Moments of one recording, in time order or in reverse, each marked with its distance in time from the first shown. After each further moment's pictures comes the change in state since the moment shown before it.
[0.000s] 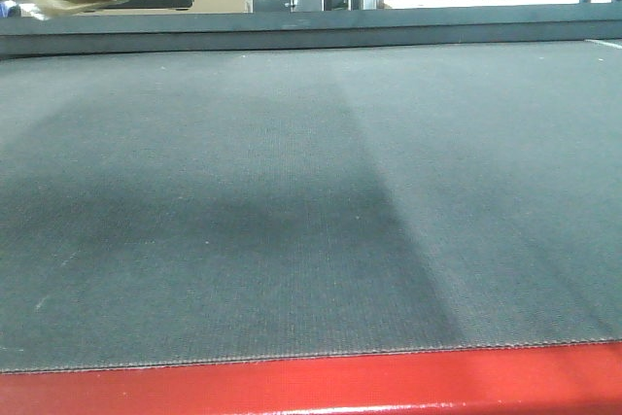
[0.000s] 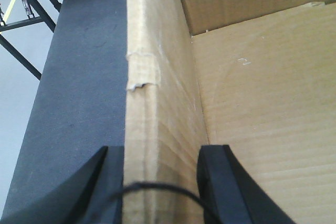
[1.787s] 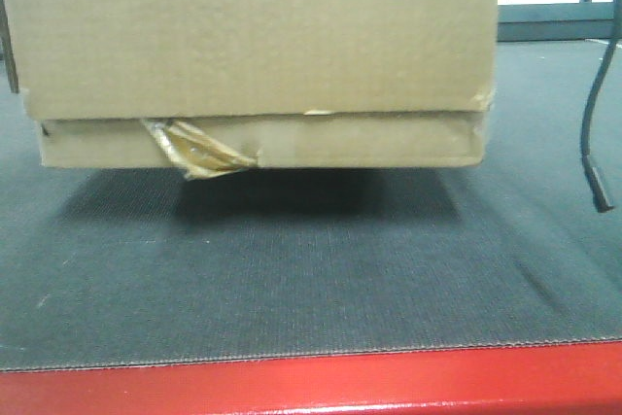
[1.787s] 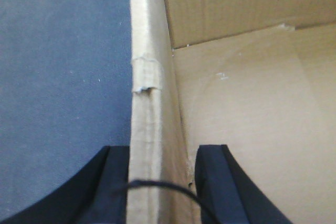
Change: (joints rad) left arm 0.115 0.416 0.000 -0.213 -0.323 0.010; right arm -0.229 0.372 -0.002 -0.029 0.000 -0.055
